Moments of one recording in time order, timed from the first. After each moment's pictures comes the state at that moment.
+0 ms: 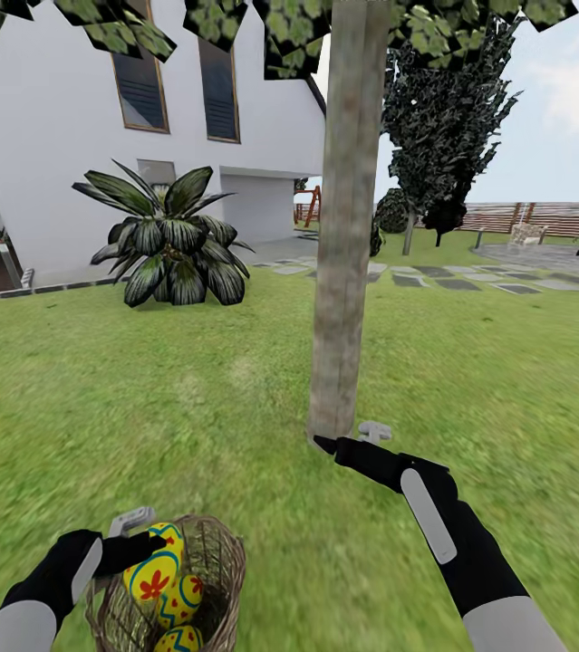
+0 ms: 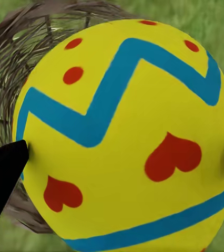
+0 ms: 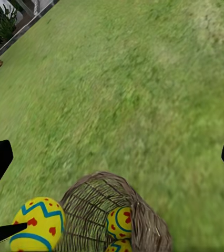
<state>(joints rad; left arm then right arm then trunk) -0.58 0.16 0.31 -0.50 0.00 0.58 -0.26 -0.51 -0.01 0.12 -1.22 -0.54 0.67 0.20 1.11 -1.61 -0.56</state>
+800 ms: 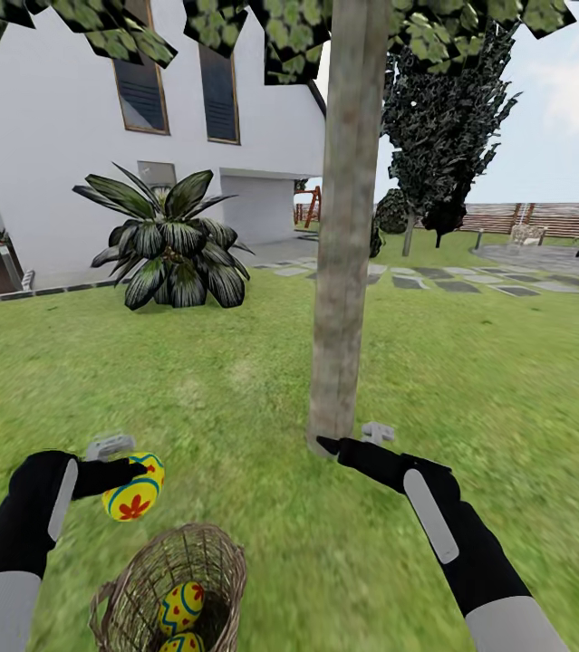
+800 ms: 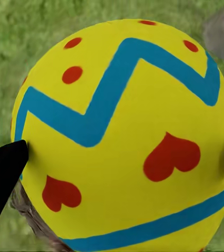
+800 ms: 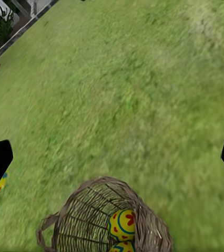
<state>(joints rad) -0.59 0.17 0.32 -1.13 -0.01 1.04 -0.23 -0.51 -0.01 0.11 -1.21 -0.54 0.67 0.20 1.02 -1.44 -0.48</state>
